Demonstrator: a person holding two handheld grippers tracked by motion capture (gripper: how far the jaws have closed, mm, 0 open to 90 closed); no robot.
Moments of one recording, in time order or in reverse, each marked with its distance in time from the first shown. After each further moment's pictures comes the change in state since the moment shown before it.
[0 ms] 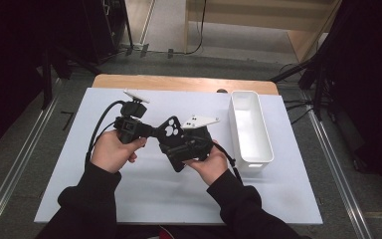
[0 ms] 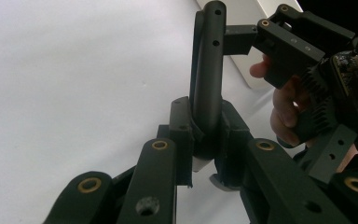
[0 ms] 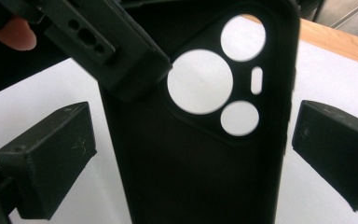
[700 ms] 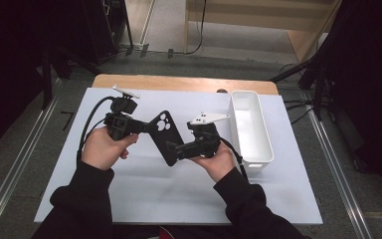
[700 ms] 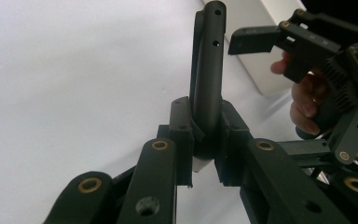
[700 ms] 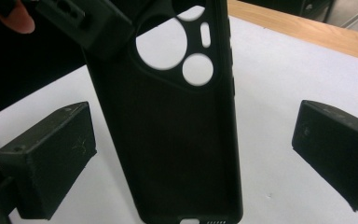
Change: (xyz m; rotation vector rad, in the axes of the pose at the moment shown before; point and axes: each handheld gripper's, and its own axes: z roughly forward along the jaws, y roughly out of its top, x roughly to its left) left arm 0.009 0.000 -0.017 -0.035 0.049 0.010; right arm -0.018 -0.002 -0.012 -0.024 0.055 0.044
